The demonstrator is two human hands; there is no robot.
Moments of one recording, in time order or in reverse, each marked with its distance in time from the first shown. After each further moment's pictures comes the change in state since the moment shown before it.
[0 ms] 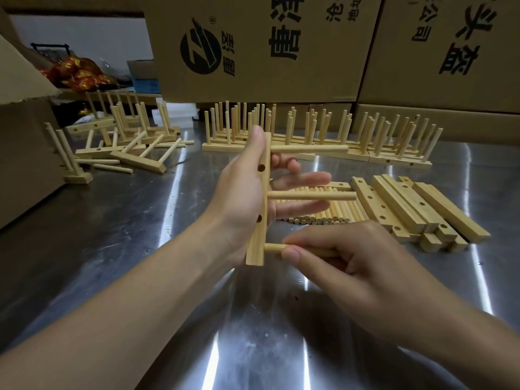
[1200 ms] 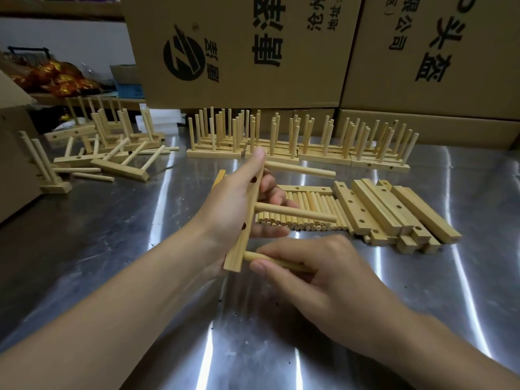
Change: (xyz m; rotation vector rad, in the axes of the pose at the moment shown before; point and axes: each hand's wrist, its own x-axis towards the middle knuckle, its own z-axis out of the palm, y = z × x) left_hand 0.004 -0.003 -0.007 0.239 -0.047 -0.140; right_hand 0.000 0.009 0.015 -0.081 0.119 -0.045
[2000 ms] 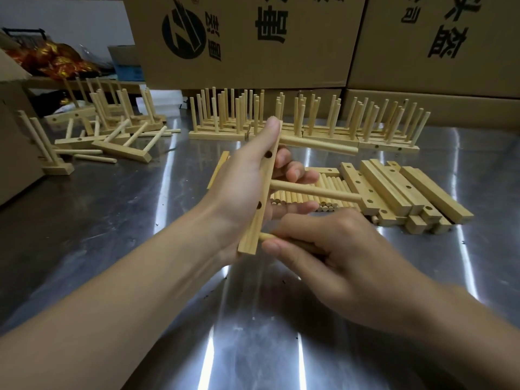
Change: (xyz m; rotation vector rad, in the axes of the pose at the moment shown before) left_hand -0.009 -0.001 0.016 -0.138 -0.012 0.028; right_hand 0.002 -0.004 -0.010 -0.035 -0.096 -0.074
